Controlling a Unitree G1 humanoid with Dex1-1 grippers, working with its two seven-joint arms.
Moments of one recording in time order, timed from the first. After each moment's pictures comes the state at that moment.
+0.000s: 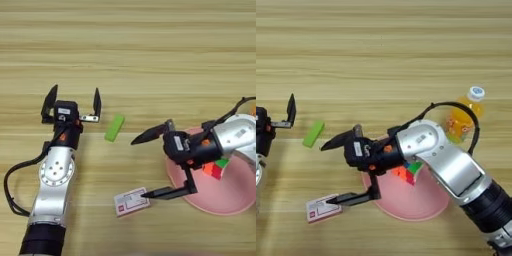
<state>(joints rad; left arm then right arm) -0.05 0.09 0.04 0.12 0.04 -0.33 -0.01 -0.37 -0.60 0.54 -0.38 0.22 0.31 1.13</state>
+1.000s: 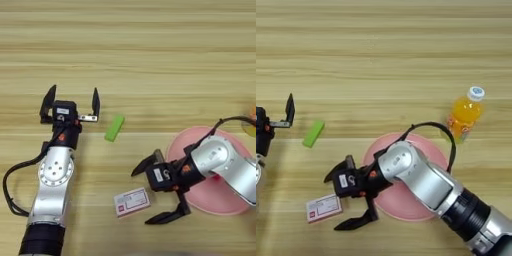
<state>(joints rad) -0.05 0.09 0.05 0.12 0.04 -0.33 0.00 -0.36 -0.50 0.74 -0.18 -0.02 0.27 1.16</state>
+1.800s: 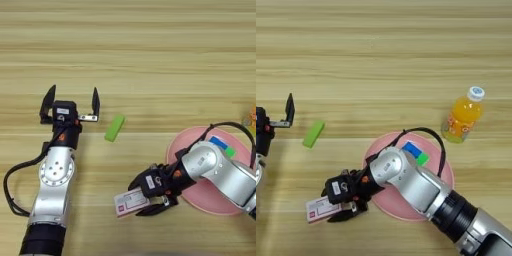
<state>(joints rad) -0.05 0.09 0.04 0.12 0.04 -0.33 0.01 -0.36 -0.45 0.76 -0.11 -0.09 0.18 1.14</state>
